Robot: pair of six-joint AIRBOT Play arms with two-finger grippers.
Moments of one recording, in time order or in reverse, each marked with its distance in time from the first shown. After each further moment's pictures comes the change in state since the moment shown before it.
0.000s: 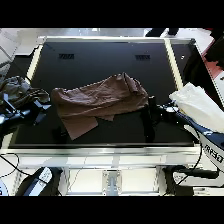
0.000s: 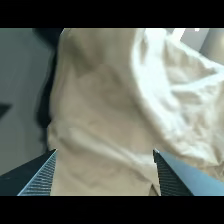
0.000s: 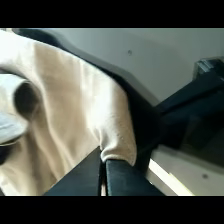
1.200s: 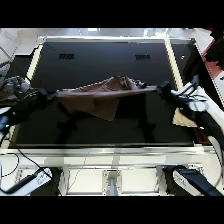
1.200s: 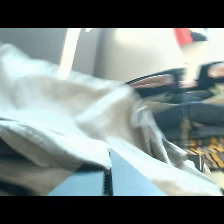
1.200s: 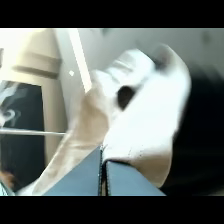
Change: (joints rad) left arm -0.074 -0.156 0.122 -0.626 -0.076 0.552; right arm -0.145 0.473 0.076 -0.318 0.236 -0.248
